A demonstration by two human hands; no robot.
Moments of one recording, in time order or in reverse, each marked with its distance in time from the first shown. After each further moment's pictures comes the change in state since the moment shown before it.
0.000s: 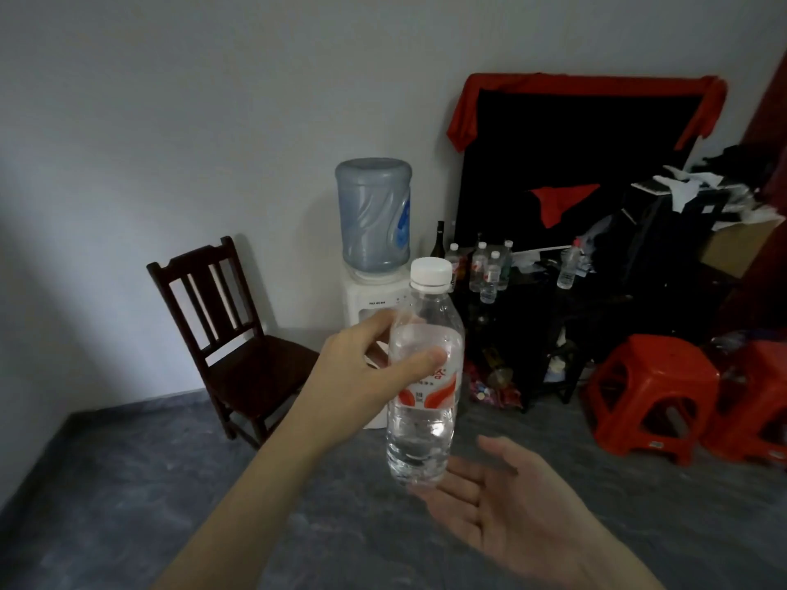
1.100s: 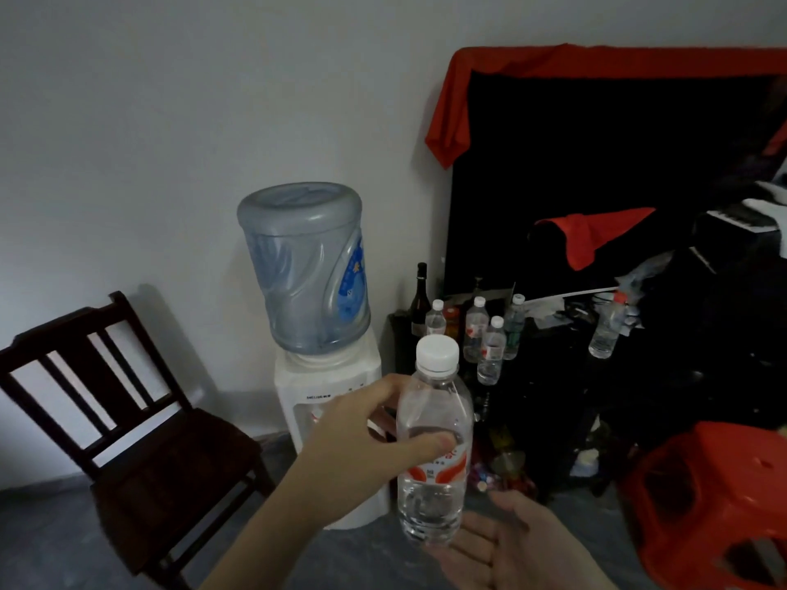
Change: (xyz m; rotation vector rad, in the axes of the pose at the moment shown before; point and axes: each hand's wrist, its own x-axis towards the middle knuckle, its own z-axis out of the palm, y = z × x) left_hand 0.422 -0.153 0.132 0.016 -0.118 -0.119; right_hand 0.253 -0.382 -0.170 0.011 0.285 0.079
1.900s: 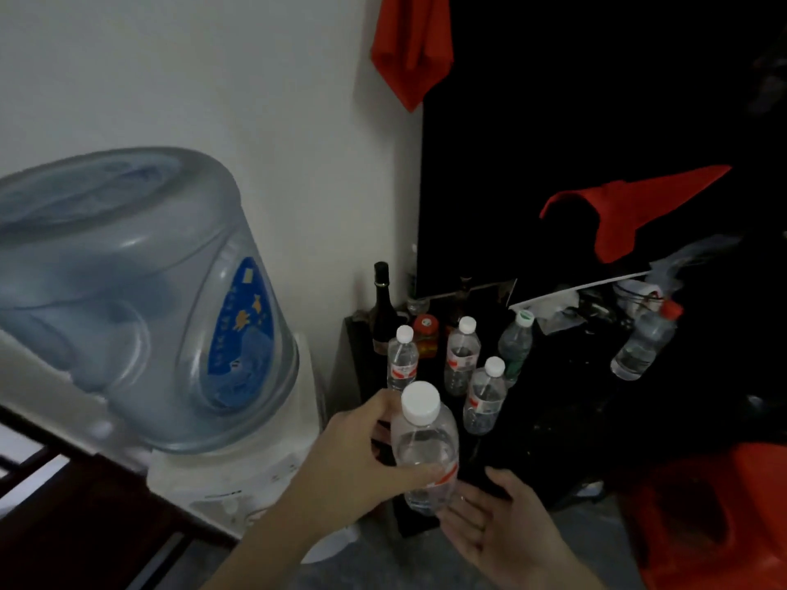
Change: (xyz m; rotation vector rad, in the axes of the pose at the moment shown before) left_hand 0.318 -0.167 0.049 0.010 -0.150 -0.100; right_hand 0.256 -0.242 -0.074 0.182 0.302 0.067
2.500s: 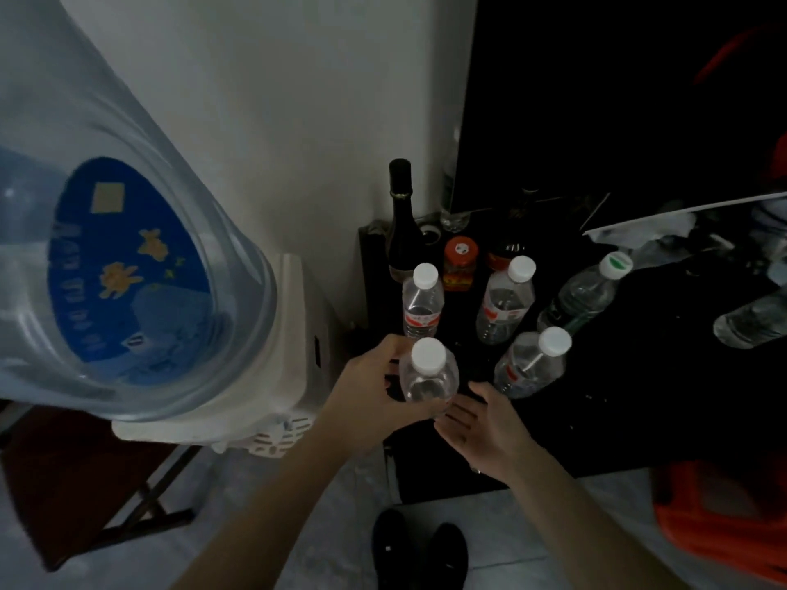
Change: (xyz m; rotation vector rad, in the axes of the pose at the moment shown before) left_hand 0.109 -0.121 0.038 0.002 0.128 -0.224; right_hand 0.177 -0.068 0.023 -0.015 -0.034 0.109
